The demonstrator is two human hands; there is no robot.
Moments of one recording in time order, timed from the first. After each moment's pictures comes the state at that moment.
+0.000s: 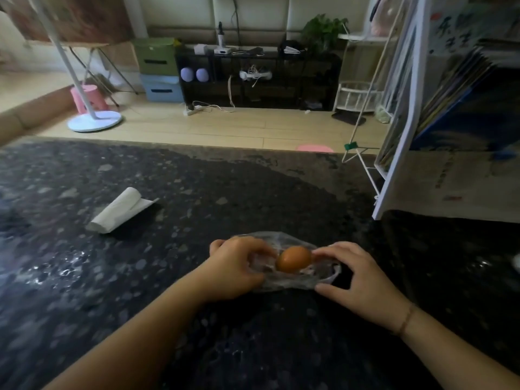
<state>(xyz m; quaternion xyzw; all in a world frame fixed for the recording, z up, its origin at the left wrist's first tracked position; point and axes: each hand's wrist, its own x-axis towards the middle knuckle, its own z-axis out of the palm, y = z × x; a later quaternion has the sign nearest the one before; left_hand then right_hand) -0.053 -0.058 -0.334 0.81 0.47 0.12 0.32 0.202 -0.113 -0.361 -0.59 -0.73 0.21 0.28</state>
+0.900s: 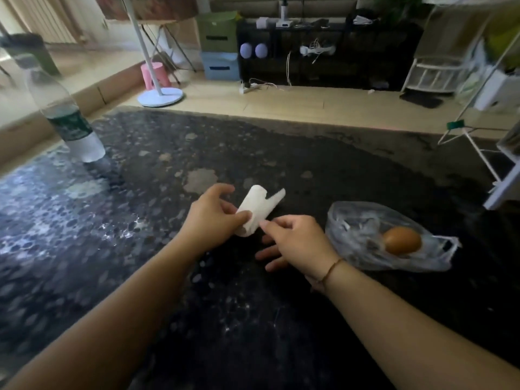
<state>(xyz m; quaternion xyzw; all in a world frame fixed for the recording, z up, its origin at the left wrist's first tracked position) -0.225 -0.045 -0.355 0.58 0.68 0.33 0.30 -0.052 -0.080 -0.345 -0.56 -0.47 0.59 0.34</state>
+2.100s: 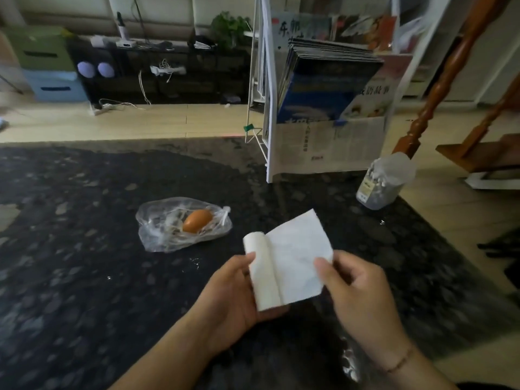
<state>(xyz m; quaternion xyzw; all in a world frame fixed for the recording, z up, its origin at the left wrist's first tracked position) 0.056 -0.217 -0.345 0.28 0.28 0.21 0.90 0.228 -0.315 -0.318 -0.70 -0.48 0.16 0.51</state>
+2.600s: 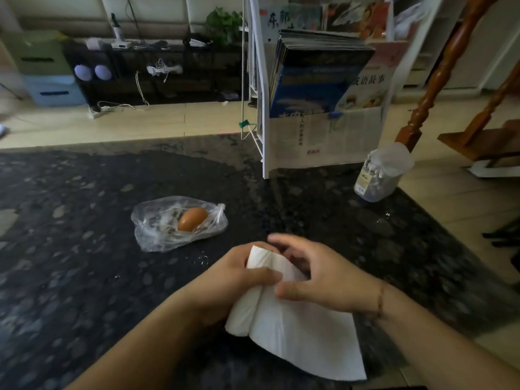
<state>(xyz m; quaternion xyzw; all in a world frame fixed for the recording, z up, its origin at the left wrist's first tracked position) 0.061 -0.200 -0.325 0.60 0.28 0.16 0.73 0.242 -0.281 -0.301 -0.60 -0.60 0.44 0.28</state>
